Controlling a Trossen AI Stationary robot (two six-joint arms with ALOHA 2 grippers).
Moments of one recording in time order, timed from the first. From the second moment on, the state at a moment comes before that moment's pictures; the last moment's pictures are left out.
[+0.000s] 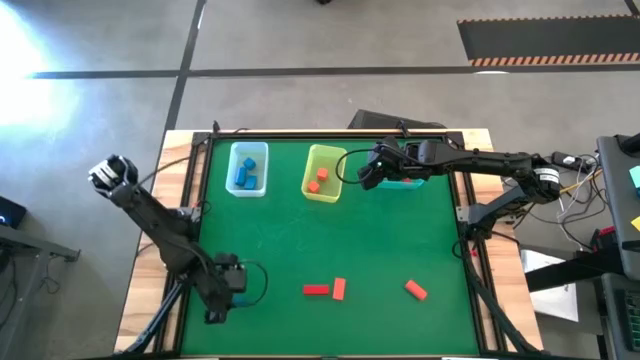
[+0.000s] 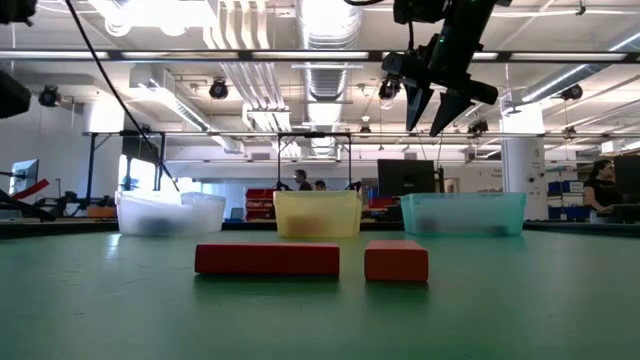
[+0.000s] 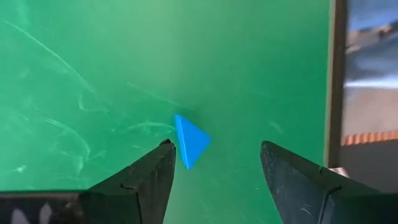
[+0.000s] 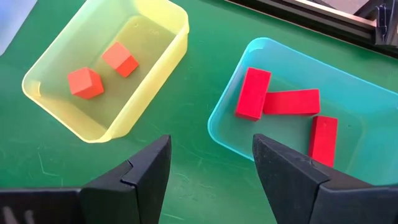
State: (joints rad) left arm -0.81 1.27 0.78 -0.63 -0.01 -0.86; right arm -0.26 1.45 1.23 -0.88 0.32 0.81
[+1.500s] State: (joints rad) left arm -0.81 1.39 0.79 -0.61 -0.05 -0.90; right arm -0.26 1.45 1.23 -0.88 0.32 0.81
